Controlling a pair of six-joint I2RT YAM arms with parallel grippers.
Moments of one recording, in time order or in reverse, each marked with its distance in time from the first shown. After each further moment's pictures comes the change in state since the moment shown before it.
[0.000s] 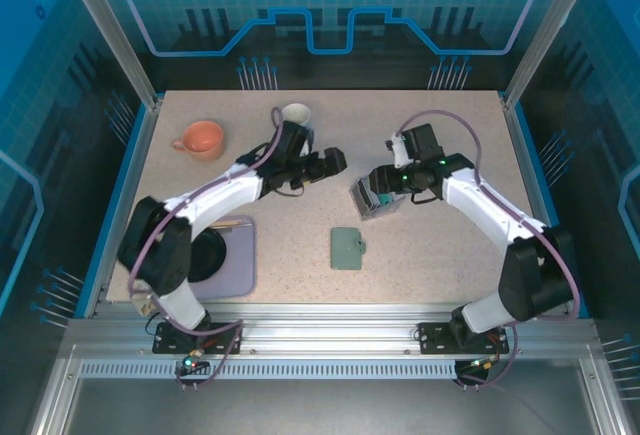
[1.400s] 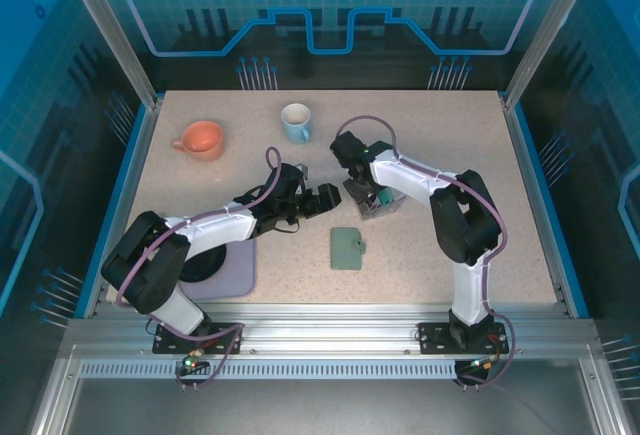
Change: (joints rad) left arm -0.073 -0.071 -0.341 0.294 0.000 -0.109; right arm 0.228 0.465 0.330 -0.202 0.493 -0.160
